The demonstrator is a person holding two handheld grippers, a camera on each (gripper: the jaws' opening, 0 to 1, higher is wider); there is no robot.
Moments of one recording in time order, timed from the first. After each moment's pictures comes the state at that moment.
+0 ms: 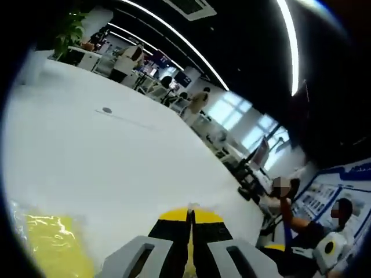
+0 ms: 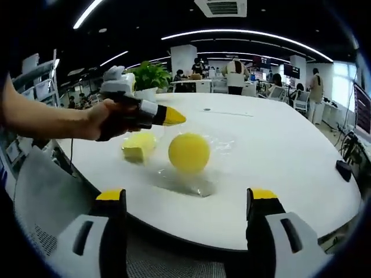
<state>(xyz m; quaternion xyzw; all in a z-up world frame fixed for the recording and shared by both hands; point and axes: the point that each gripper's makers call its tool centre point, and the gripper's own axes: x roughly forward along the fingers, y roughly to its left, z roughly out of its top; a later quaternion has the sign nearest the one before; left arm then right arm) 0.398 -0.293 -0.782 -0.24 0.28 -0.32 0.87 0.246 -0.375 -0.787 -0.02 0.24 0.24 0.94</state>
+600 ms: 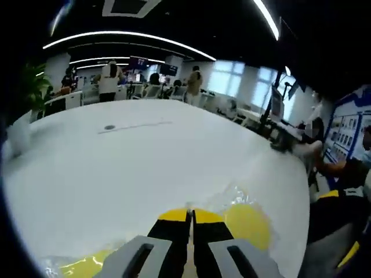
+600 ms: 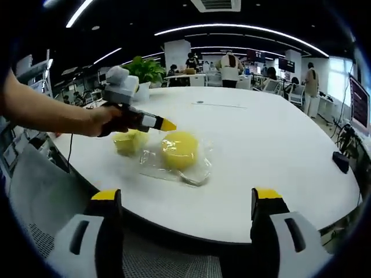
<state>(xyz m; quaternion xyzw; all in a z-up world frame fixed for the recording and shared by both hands) 0.420 -0.276 -0.831 -0.02 0.28 -0.32 0.90 0.246 -0.387 -0.803 -0.03 0.26 0.22 0.94</state>
